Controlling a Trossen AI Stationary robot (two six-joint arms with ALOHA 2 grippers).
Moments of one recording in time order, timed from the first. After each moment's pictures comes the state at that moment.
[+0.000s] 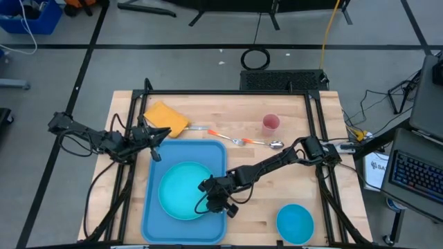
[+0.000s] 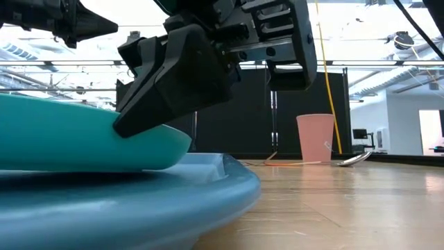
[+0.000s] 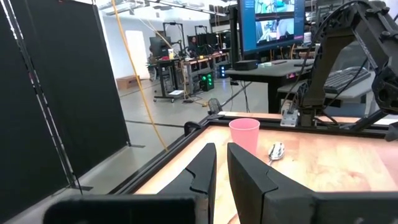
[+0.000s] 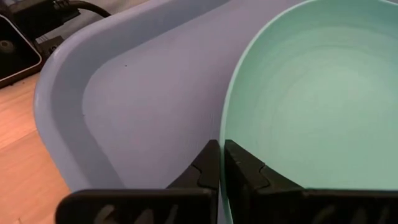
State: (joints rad) left arm -0.39 0.41 0.27 0.21 -0.81 0.14; right arm 0.31 2.21 1.57 -0.16 -0.32 -0.50
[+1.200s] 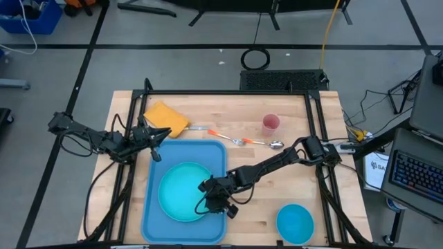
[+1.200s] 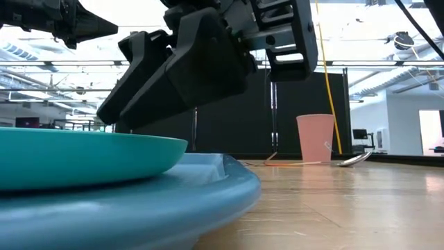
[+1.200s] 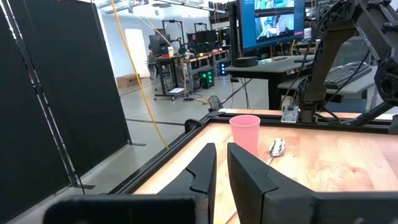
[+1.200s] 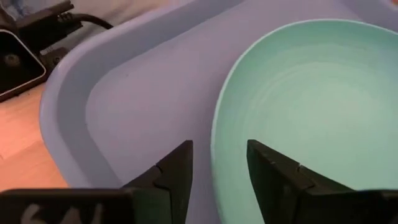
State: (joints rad) left arm -0.39 0.41 0.27 0.20 -0.81 0.14; right arm 0.31 2.20 1.57 -0.15 -0.31 -0.48
